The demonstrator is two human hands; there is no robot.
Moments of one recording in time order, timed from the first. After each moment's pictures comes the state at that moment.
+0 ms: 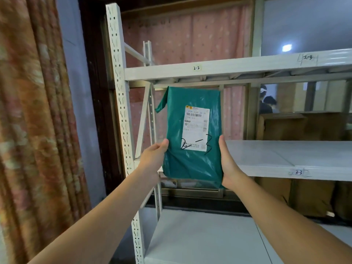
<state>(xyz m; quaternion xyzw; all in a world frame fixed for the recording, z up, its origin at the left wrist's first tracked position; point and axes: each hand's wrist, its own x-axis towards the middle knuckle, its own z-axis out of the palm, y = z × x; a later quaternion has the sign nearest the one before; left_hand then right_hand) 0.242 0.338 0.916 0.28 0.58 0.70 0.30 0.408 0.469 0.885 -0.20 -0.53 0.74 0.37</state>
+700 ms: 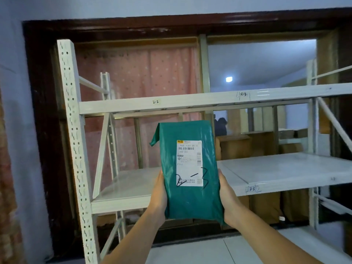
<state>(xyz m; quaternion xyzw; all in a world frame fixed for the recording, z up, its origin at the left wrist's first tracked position) 0.321 0.401 0.908 0.36 0.50 0.64 0.46 0.488 0.468 0.886 -0.33 -0.46 0.68 0.46</state>
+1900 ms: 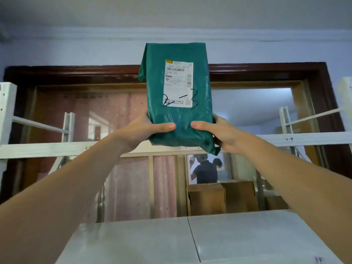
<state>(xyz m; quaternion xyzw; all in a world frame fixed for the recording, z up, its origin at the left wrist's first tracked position) 0.487 0.530 1.195 0.75 0.39 0.52 0.11 0.725 0.612 1.181 -0.12 -0.77 0.39 0.50</state>
